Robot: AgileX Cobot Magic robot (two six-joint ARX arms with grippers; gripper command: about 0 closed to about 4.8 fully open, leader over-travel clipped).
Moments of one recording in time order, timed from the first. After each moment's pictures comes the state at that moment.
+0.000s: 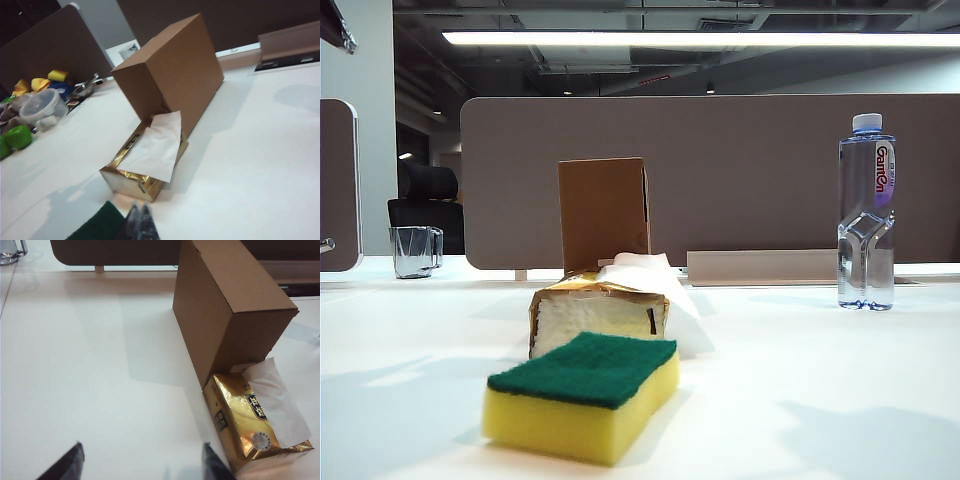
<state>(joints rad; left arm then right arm) -0.34 0.63 0.68 -0.42 -0.07 -0.11 0.21 0.03 0.20 -0.24 -0.41 0.37</state>
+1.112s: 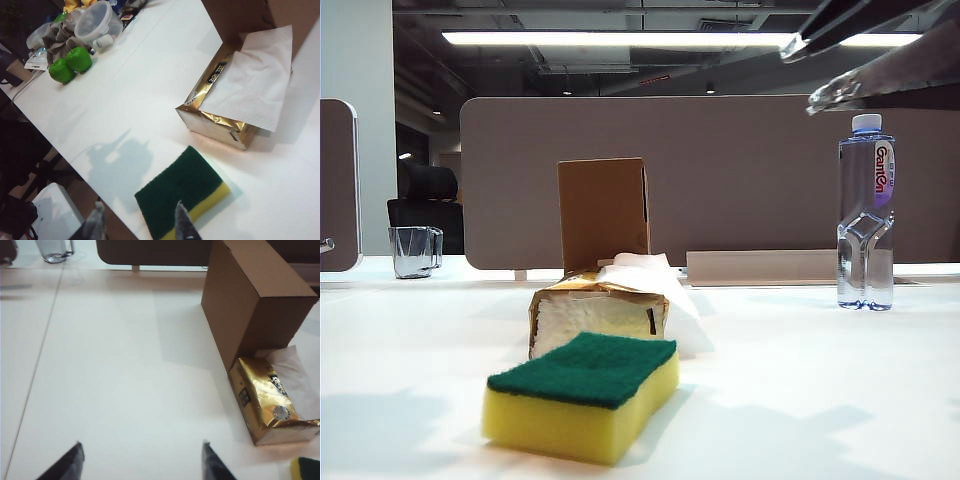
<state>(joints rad) -0.34 0.33 0.68 -0.70 -0.17 -0.12 0.66 0.60 0.40 -0.12 -0.30 0.48</state>
